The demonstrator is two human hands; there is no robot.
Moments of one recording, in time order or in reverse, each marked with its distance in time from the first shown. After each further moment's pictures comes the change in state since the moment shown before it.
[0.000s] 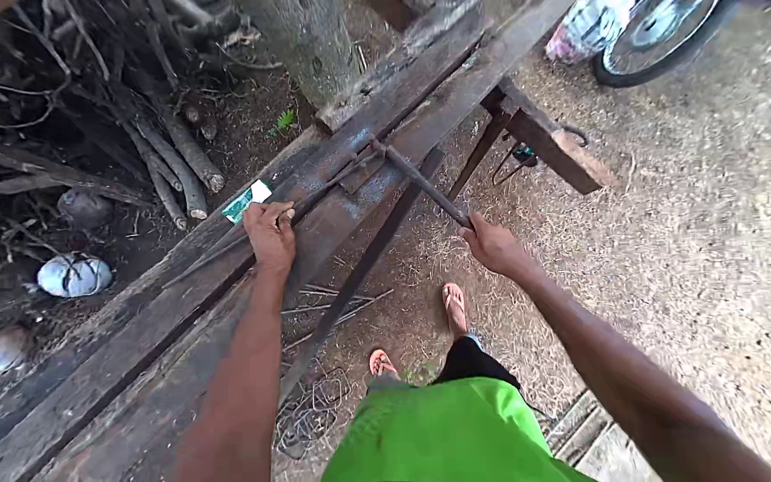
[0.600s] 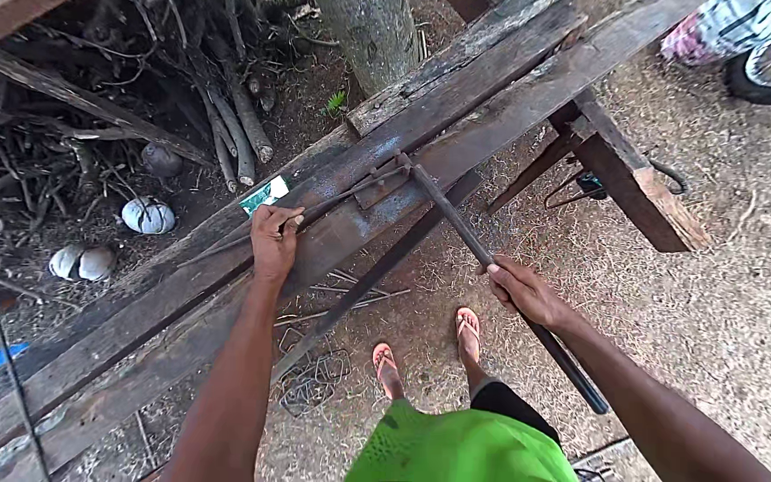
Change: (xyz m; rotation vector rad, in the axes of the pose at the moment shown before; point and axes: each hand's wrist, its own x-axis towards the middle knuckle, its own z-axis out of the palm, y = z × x) left_hand -0.007 0.006 -0.005 -0.007 -0.005 -0.070; right_hand 0.036 0.057 -0.001 0.839 -0.441 -0.219
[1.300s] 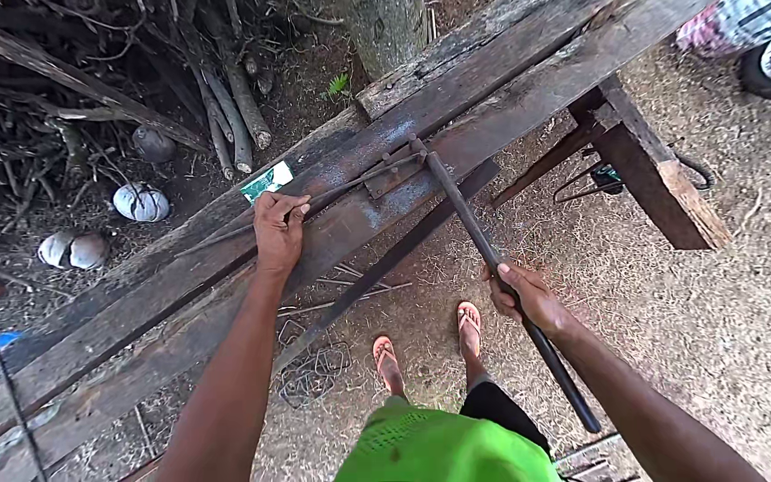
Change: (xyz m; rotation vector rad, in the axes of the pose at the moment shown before) left_hand 0.003 -0.005 0.001 -0.004 0.016 0.022; right_hand 0.001 0.009 0.028 0.325 -0.003 0.000
